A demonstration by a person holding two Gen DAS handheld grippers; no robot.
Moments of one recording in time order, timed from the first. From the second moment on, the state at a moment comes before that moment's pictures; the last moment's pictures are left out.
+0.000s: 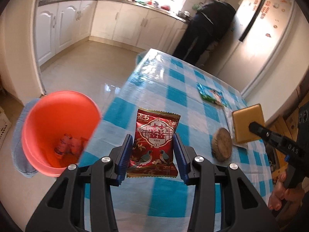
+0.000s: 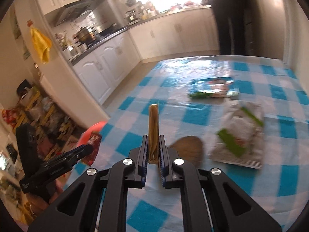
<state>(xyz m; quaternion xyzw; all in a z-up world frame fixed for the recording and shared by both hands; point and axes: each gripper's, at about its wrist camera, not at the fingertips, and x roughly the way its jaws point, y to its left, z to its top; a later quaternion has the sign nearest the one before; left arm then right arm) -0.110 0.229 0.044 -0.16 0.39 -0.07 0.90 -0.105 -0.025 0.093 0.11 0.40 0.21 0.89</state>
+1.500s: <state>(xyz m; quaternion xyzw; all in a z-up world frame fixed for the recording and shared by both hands) -0.095 0.386 -0.003 -0.22 0.41 0.15 0.87 -0.049 0.171 0.069 0.06 0.44 0.37 0.82</state>
